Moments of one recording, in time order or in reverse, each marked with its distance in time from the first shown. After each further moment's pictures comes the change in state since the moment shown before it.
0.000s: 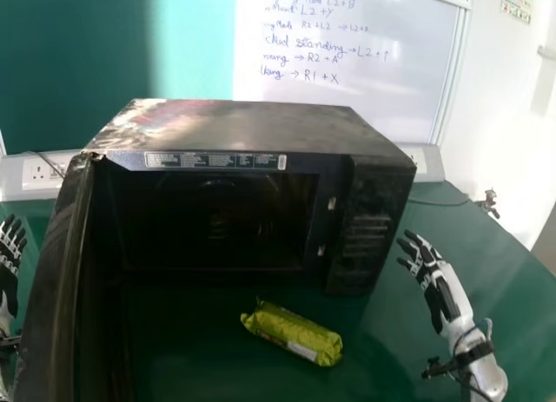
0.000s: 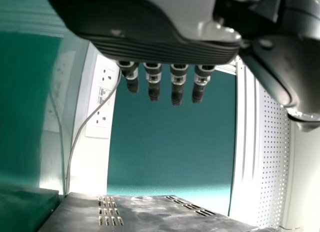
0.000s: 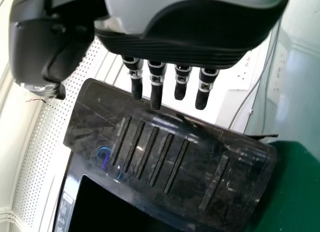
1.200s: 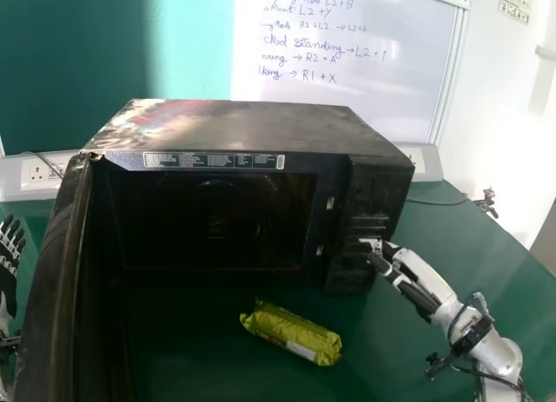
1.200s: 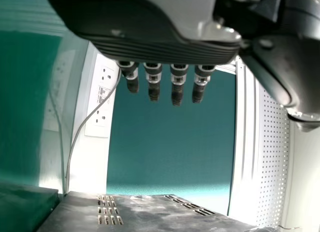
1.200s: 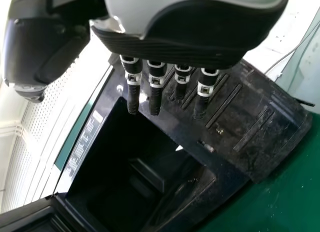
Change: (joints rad) left arm 0.001 0.001 0.009 0.001 -0.001 0.000 -0.009; right arm 0.047 -0.125 0.084 -0.412 -0.113 0.219 0.116
